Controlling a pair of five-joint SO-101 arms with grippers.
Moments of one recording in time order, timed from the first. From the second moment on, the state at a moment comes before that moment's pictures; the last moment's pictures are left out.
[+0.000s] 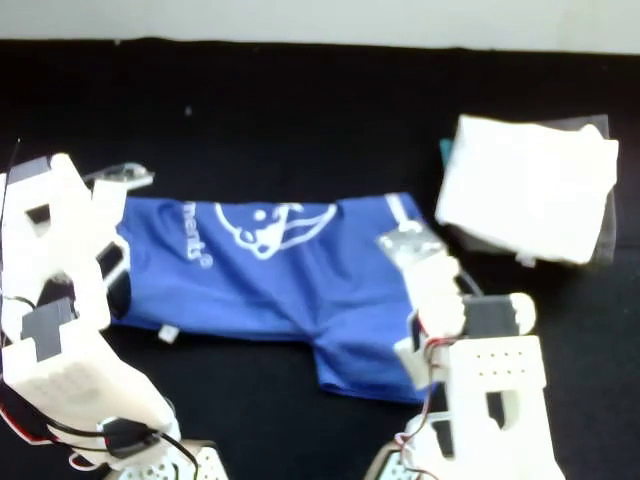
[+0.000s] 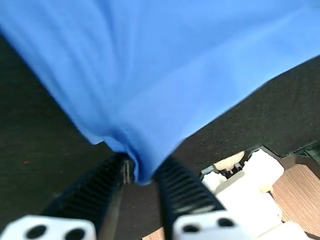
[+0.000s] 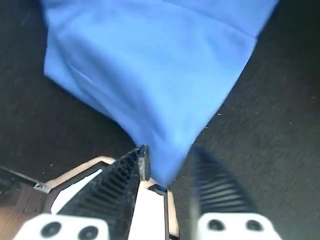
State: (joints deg) left arm -31.3 16.0 4.2 94.9 -48.7; right arm -9.9 -52.2 51.2 93.1 24.8
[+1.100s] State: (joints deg) left arm -26.7 51.6 -41.3 81.7 -25.8; right arm -12.4 29.0 -6.2 58.1 13.9
